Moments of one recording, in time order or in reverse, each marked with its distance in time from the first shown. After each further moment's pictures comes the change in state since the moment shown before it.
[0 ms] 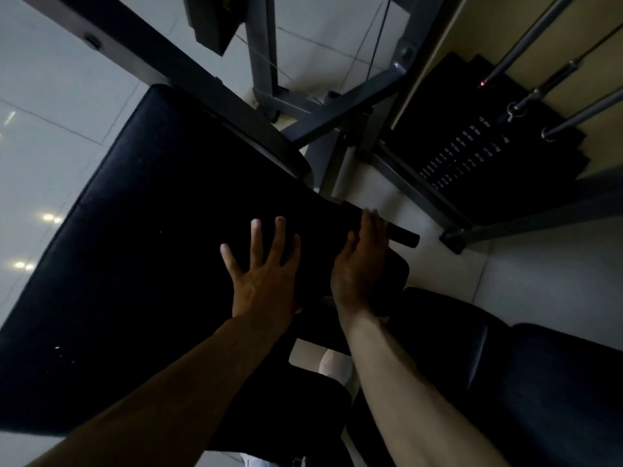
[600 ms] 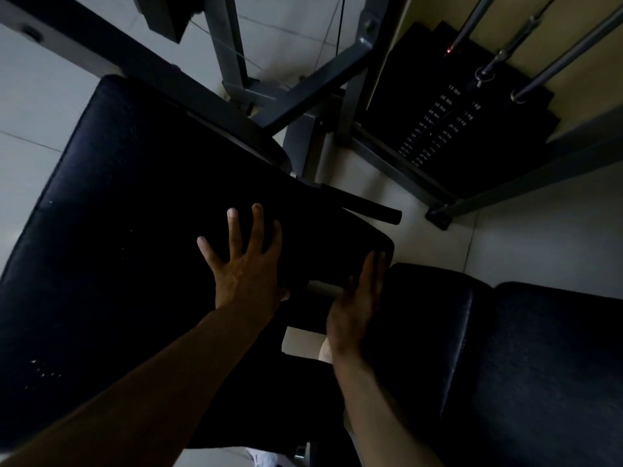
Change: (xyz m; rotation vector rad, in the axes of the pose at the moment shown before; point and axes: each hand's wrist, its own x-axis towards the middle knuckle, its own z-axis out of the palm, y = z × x) left_hand 0.000 -0.001 0.002 0.024 0.056 0.015; right_hand -0.085 0.051 -0.019 0.088 0.133 0.108
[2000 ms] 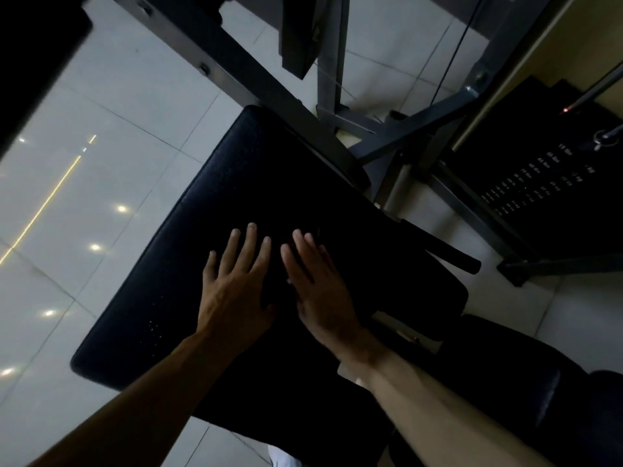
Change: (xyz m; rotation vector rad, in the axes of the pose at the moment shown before) left_hand -0.063 -0.118 -0.009 -0.200 0.220 -0.177; right_hand -0.010 -0.120 0.070 -0.124 -0.565 -1.034
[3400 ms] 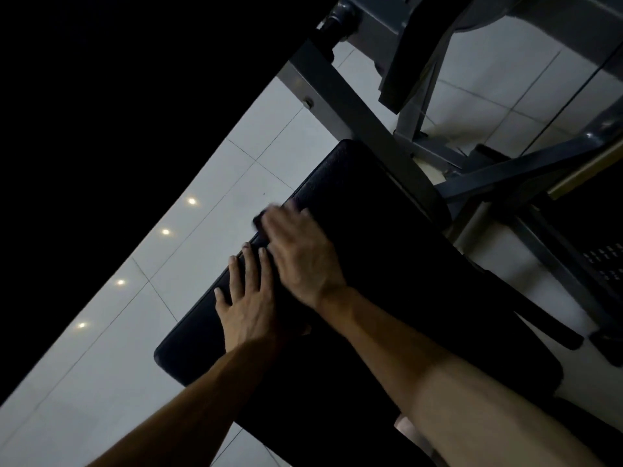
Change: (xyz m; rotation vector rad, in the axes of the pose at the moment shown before) left_hand -0.004 -0.053 -0.016 -0.180 -0.114 -0.501; right_hand 0.154 -0.087 0.041 0.028 -0.017 -0.194
